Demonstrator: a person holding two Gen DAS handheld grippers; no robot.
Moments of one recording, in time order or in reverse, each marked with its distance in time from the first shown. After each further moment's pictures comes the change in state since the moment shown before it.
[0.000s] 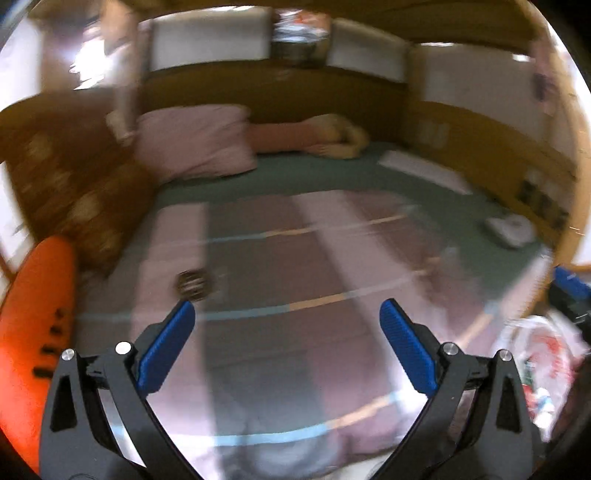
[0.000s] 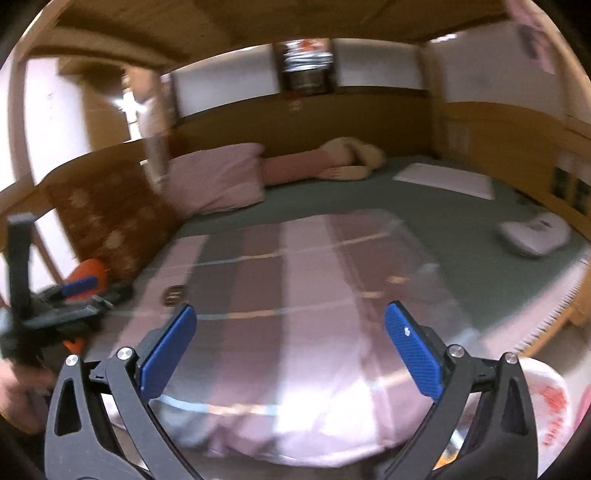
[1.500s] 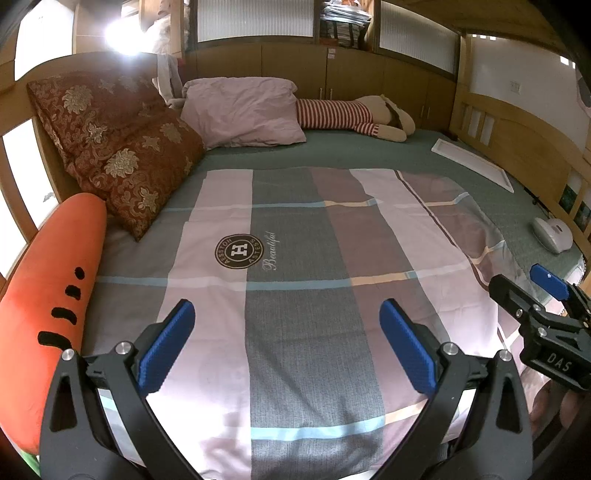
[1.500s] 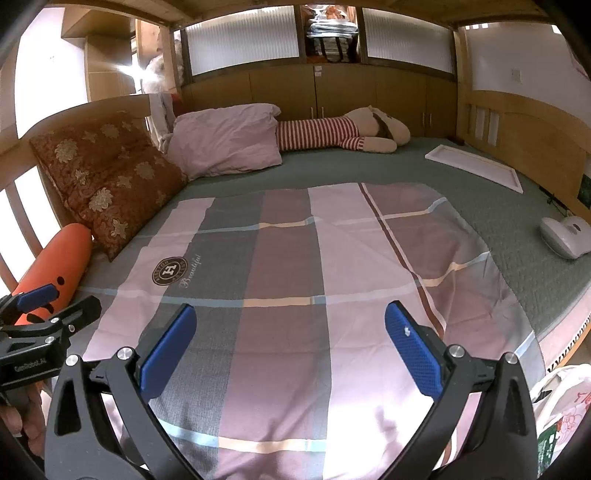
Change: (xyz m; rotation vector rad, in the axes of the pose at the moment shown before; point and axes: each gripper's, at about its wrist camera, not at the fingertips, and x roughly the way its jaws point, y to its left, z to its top) left arm 0.028 0.039 -0.028 -0.068 0.058 0.099; right arm 0.105 0.032 -0.030 -0.044 0.111 -0.046
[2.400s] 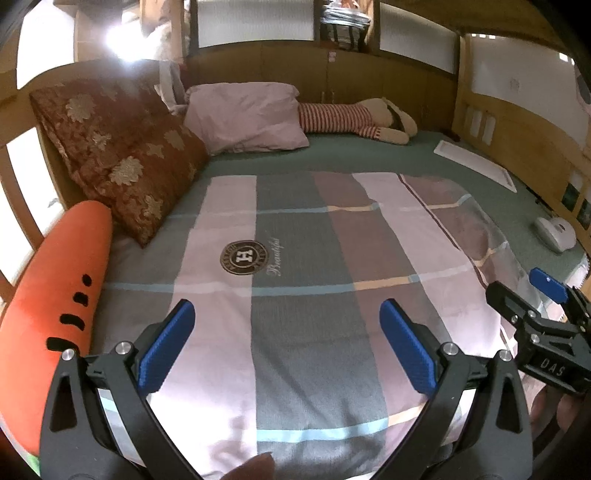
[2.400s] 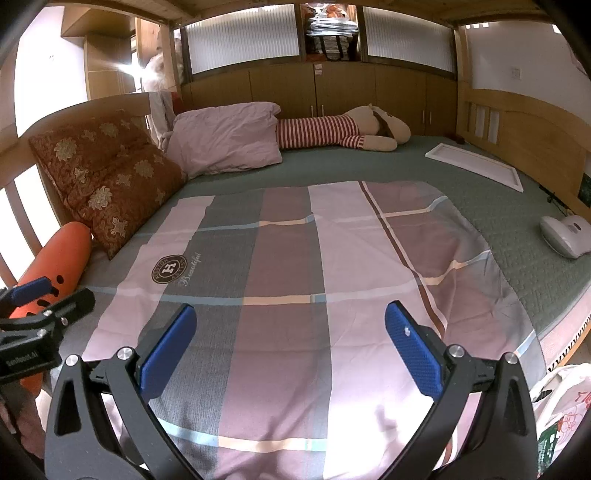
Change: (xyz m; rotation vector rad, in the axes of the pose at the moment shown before) left arm -0.006 -0.007 0.003 0.012 -0.012 0.037; right arm 0.001 0.000 -0.001 0.005 0.003 0.001
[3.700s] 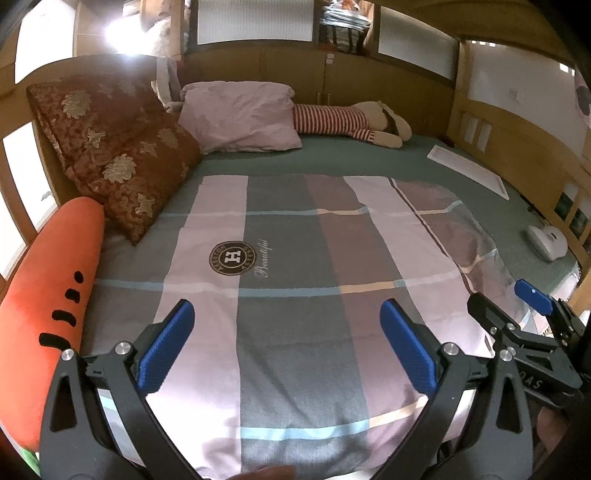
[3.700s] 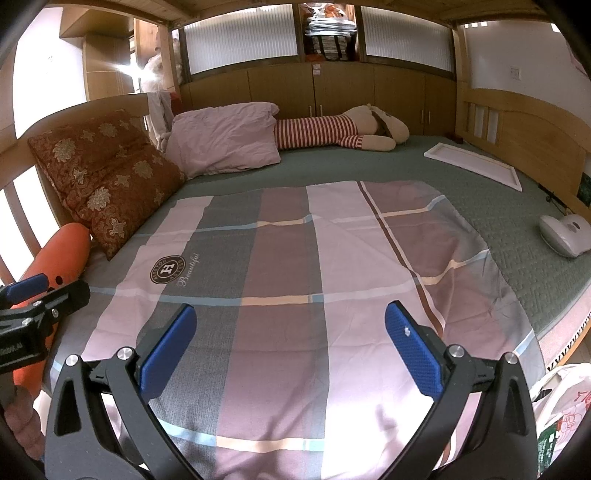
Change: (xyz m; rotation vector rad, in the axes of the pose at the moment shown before) left arm -0.007 -0.002 0.007 -0.029 0.003 -0.060; right arm -0.001 -0.001 0.001 -0.003 0.003 0.001
